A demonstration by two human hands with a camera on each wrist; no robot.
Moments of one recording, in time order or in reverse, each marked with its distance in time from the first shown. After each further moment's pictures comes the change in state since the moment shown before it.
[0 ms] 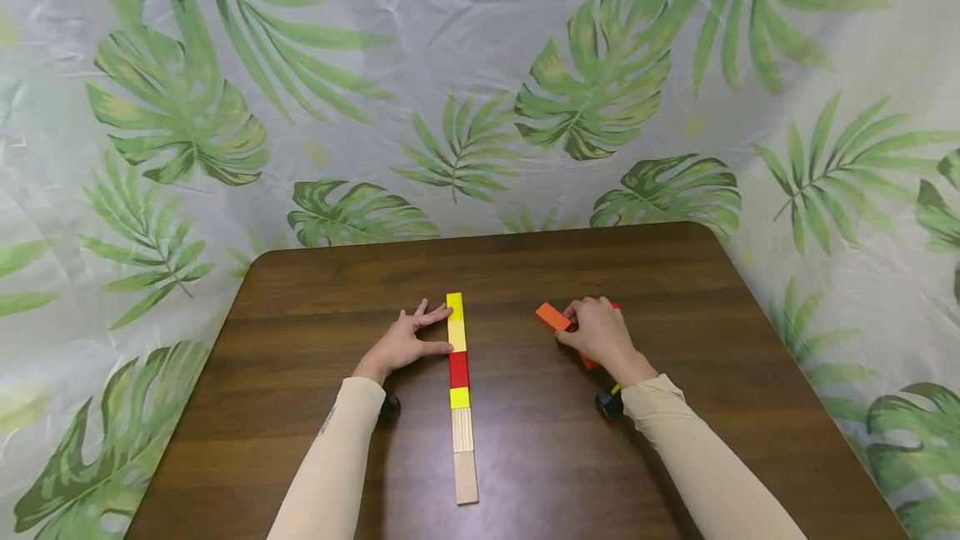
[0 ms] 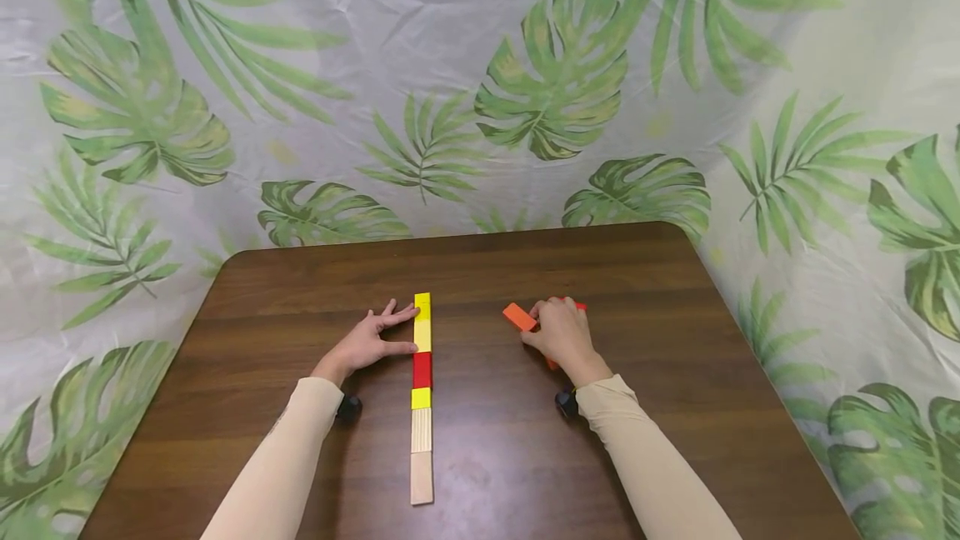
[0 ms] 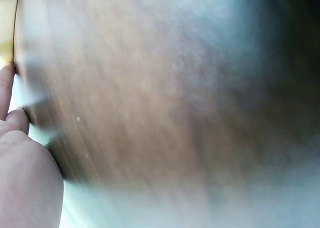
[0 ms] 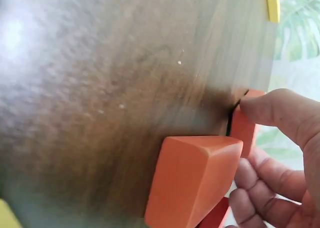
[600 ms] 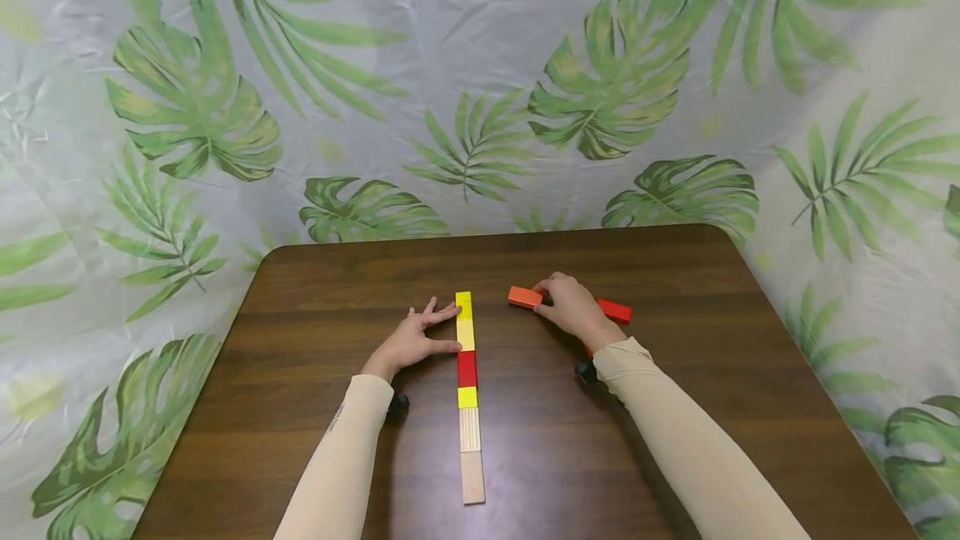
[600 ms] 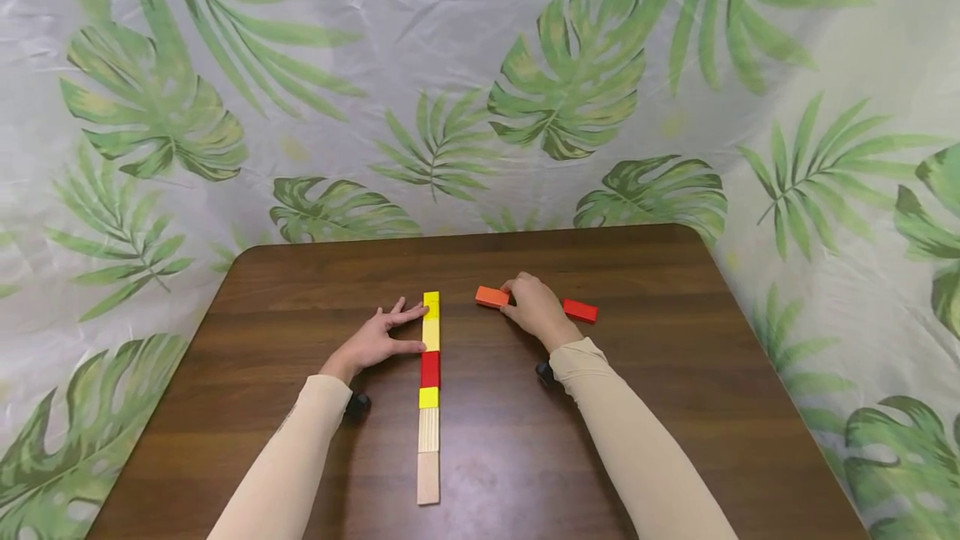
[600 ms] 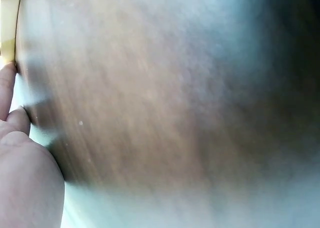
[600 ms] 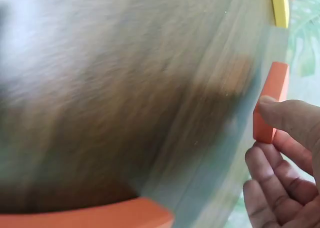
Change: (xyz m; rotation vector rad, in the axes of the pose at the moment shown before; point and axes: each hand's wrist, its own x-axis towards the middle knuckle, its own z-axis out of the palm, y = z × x) left_hand 0.000 -0.001 0.000 -0.003 0.005 -0.006; right_hand 0.057 -0.040 0.003 0.032 -0.135 -0.157
